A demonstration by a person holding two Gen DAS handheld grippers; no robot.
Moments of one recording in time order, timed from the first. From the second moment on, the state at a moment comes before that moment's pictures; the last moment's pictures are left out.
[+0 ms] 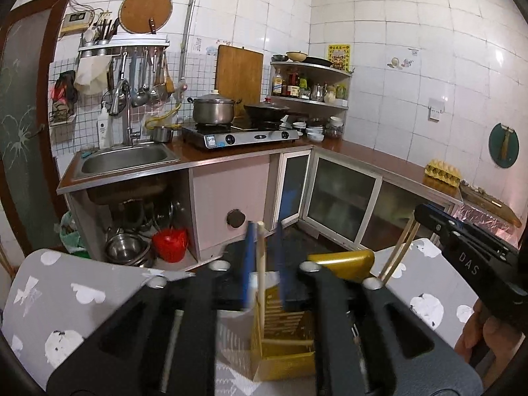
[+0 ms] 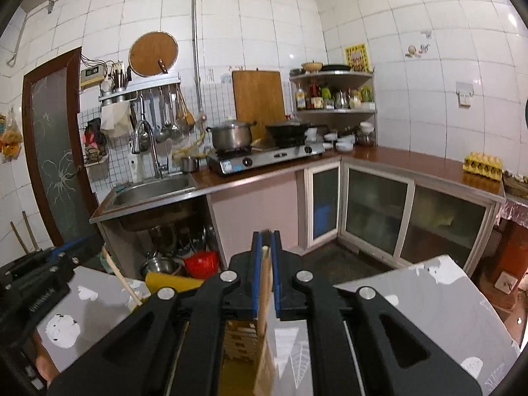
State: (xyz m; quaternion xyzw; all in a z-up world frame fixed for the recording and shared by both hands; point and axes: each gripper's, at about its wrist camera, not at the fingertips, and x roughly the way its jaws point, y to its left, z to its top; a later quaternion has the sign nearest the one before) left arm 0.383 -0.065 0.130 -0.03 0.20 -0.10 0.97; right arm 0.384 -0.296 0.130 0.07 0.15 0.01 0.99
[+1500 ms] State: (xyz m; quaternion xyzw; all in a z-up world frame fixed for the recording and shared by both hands) left arm 0.295 -0.021 -0.025 0.01 0.41 -0.02 0.91; right arm 0.287 -0.229 -0.042 0.01 0.40 -0.02 0.91
